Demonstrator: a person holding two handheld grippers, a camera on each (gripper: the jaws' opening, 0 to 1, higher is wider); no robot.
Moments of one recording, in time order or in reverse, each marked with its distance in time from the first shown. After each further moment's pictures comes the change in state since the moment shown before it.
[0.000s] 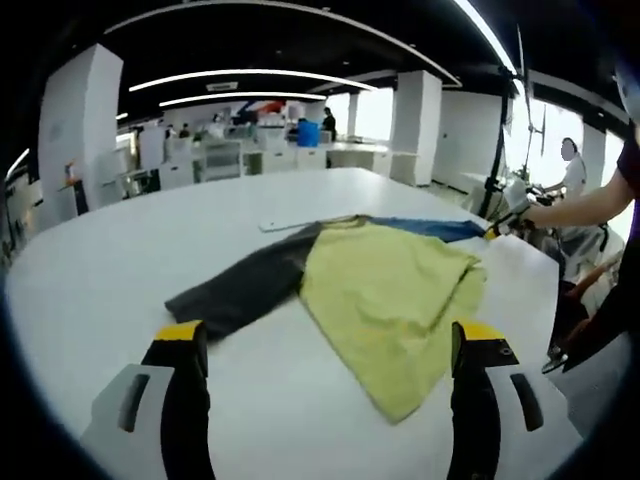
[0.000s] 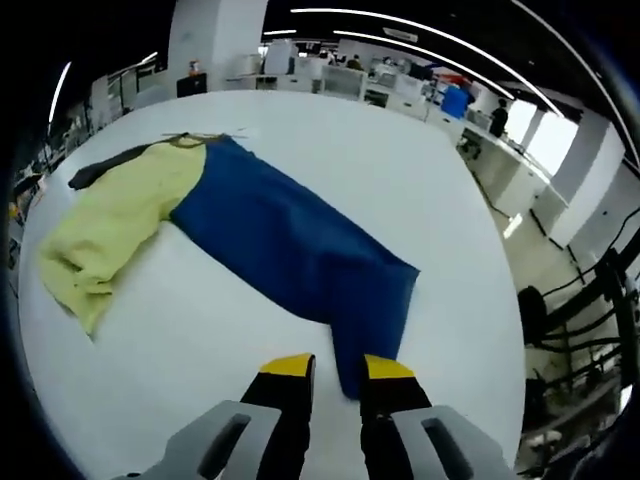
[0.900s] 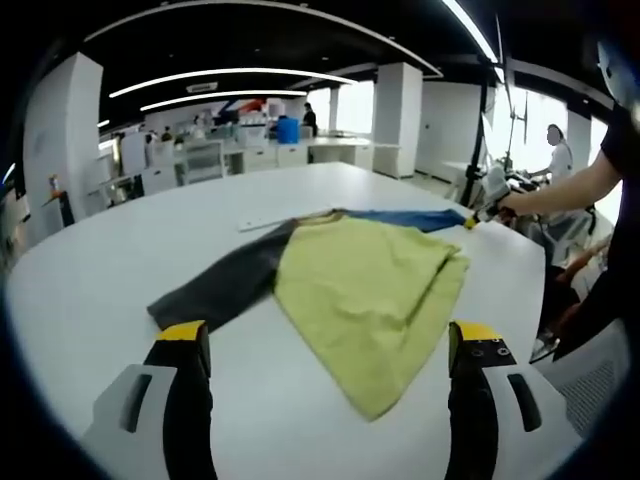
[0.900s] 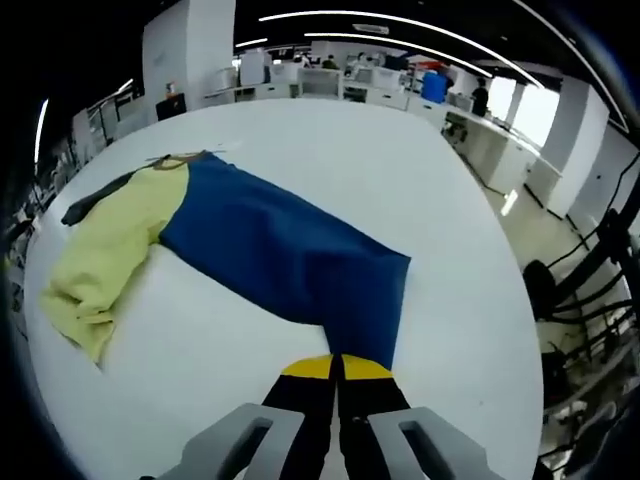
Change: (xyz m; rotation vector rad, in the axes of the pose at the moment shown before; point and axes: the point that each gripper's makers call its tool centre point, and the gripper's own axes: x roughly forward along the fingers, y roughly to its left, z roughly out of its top) left arm 0.001 -0.023 -0.001 0.059 0.024 -0.060; right arm -0.003 -0.001 -0.001 0.152 -0.013 0.031
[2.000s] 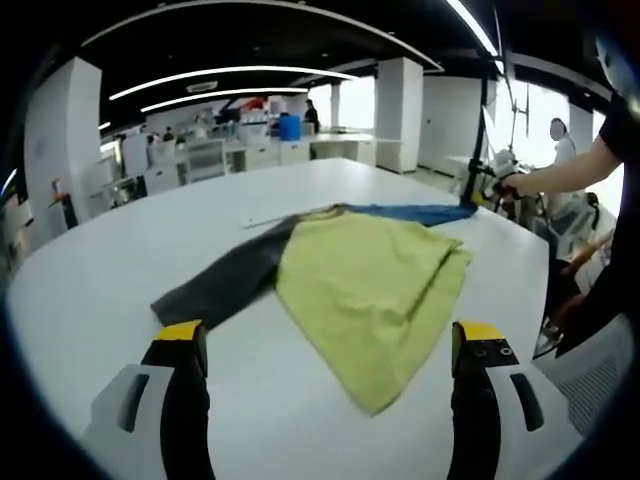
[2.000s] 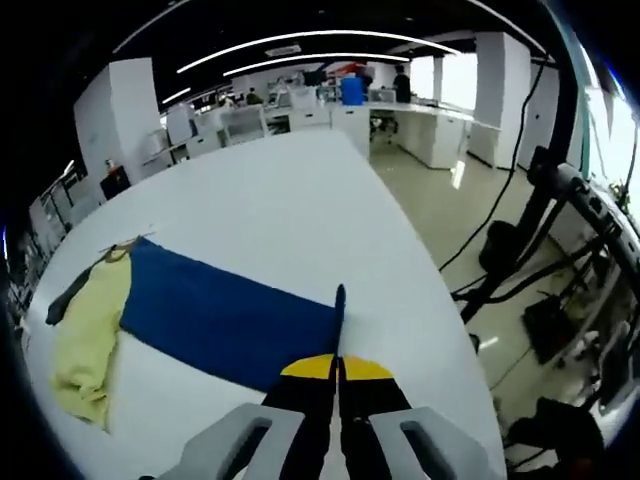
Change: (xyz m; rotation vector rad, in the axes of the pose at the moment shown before) left arm -0.001 -0.001 -0.006 0.003 0.014 0.021; right arm -0.031 -0.074 0.013 0.291 -0.090 -0.151
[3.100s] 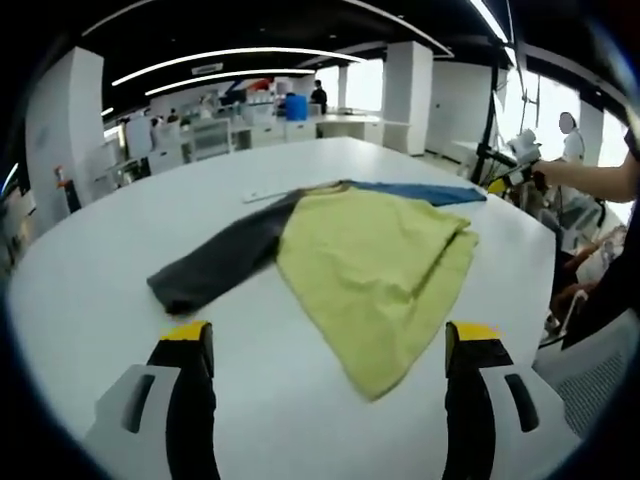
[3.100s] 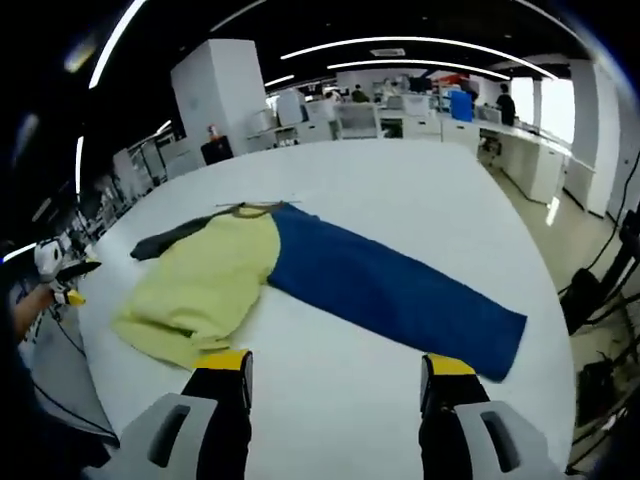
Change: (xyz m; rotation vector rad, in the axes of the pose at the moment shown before) left arm 0.011 0.000 -0.028 -0.025 0.083 0.020; right arm -0.061 0.151 -0.032 -0.247 -0.014 0.441
